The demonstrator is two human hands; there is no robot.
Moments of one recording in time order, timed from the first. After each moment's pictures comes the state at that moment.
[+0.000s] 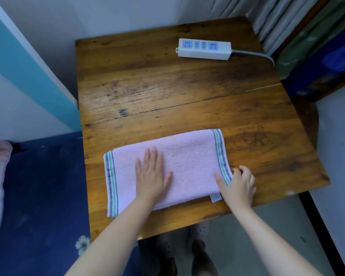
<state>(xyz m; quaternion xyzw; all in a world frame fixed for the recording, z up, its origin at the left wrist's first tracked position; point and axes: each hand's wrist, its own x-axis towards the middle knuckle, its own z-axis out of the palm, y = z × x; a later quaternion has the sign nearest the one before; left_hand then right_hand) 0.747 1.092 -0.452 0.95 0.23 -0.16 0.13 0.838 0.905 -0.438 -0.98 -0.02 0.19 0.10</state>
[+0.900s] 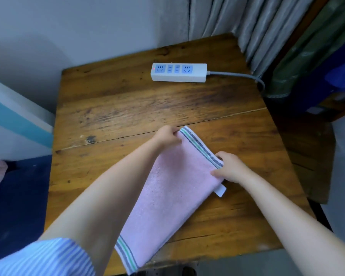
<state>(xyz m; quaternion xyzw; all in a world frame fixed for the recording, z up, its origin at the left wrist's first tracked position) 0.995 1.077 -0.416 0.85 0.32 -0.19 0.37 1.044 0.891 -0.417 -0.86 -0.21 0.42 0.19</state>
